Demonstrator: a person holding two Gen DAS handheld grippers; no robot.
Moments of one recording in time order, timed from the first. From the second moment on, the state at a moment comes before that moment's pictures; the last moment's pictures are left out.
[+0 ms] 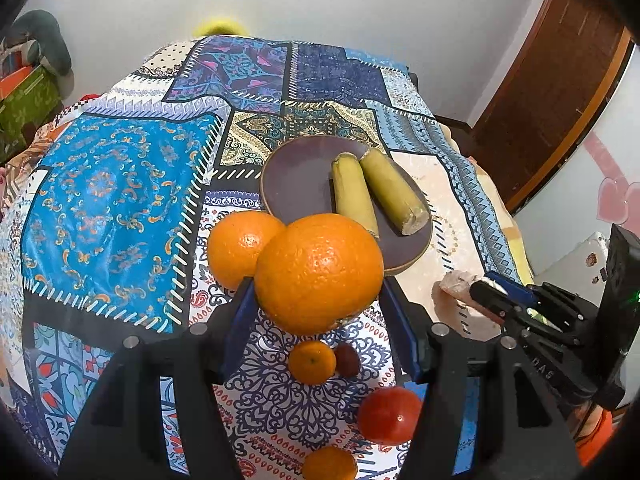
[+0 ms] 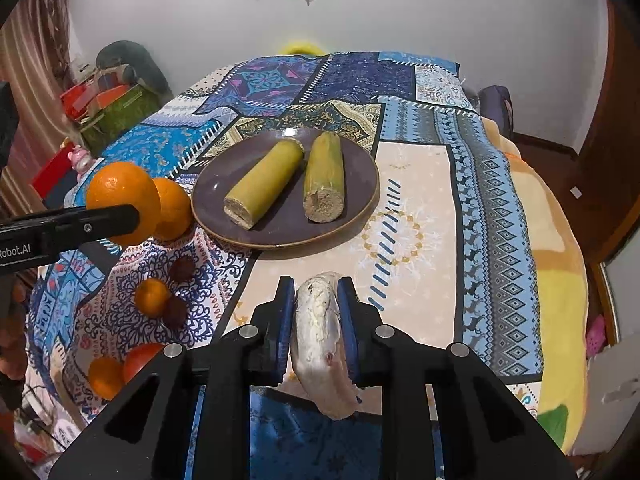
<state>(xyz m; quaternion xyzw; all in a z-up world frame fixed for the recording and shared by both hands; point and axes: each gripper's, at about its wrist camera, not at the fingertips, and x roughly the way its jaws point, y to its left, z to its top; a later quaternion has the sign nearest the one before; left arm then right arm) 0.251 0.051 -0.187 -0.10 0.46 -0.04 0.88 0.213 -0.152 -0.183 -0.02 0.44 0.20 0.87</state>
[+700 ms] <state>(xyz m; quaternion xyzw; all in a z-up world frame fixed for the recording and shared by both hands) 0.288 0.060 -0.162 -0.10 0.43 -0.04 0.90 0.248 -0.141 -0.126 -0.02 0.37 0.22 0.90</state>
